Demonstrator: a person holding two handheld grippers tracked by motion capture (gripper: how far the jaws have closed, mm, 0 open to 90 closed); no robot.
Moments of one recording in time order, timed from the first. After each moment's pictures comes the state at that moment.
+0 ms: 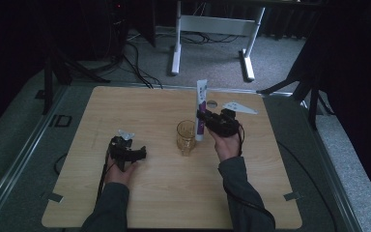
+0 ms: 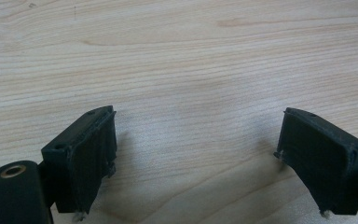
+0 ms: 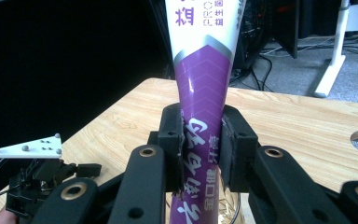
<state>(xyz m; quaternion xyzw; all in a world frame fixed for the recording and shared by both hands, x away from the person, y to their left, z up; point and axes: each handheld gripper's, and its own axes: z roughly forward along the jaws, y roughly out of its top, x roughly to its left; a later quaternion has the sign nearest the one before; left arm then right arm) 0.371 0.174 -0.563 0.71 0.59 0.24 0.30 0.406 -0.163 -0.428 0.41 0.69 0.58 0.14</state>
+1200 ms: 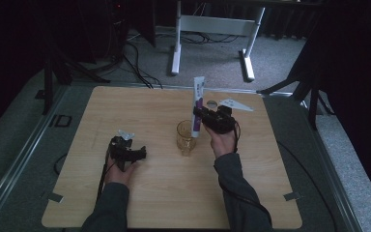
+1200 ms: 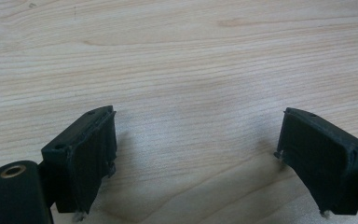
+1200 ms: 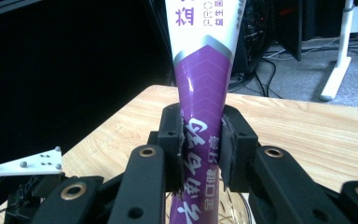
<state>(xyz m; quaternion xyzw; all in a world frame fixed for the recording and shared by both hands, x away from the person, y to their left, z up) 0.371 0.174 -0.563 0.71 0.59 0.24 0.30 0.416 -0.152 -0.428 0.41 0.68 0.59 0.13</state>
